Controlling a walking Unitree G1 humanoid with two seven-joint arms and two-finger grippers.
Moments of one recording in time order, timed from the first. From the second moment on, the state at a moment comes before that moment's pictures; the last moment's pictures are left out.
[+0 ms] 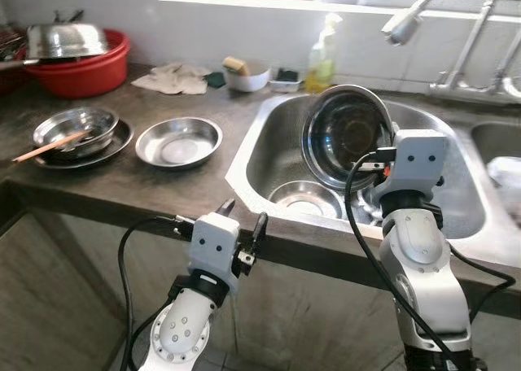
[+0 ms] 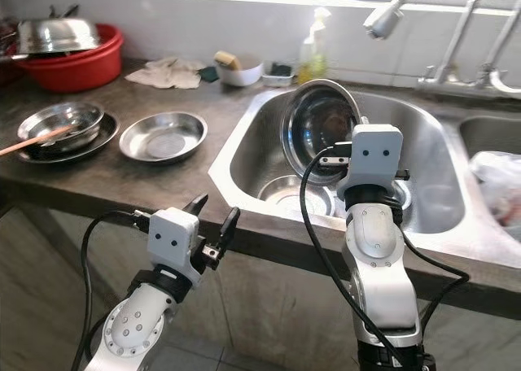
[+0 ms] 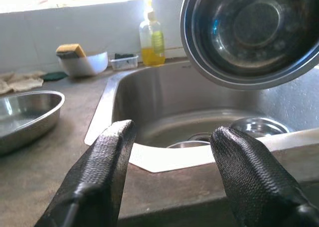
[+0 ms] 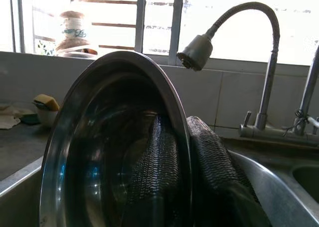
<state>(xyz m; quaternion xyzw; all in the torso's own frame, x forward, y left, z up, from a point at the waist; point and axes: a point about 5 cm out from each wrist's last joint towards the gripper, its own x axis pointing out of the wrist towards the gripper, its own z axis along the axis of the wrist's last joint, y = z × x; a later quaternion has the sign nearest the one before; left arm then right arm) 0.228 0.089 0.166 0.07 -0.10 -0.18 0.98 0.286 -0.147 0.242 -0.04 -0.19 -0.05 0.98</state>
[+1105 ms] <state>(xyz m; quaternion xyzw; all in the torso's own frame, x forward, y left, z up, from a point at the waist) 0.222 0.089 0.151 0.05 -0.05 -0.17 0.98 0.357 -0.165 0.230 -0.08 -0.02 -0.02 1.00</state>
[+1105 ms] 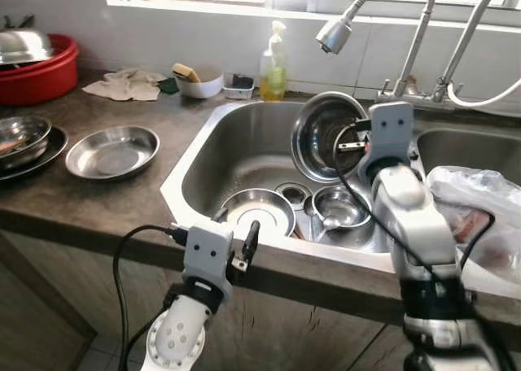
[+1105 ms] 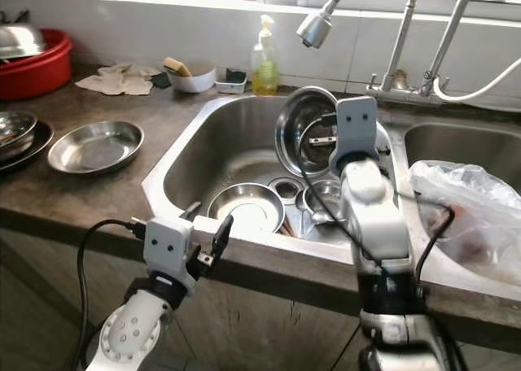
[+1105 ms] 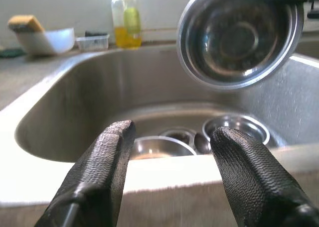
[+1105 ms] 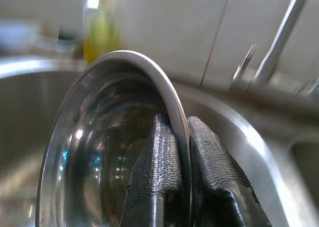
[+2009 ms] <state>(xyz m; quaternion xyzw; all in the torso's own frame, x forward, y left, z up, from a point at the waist) 0.198 0.086 0.156 0.04 -0.04 -0.18 0.98 0.387 -0.173 0.165 -0.09 0.20 0.04 0.98</state>
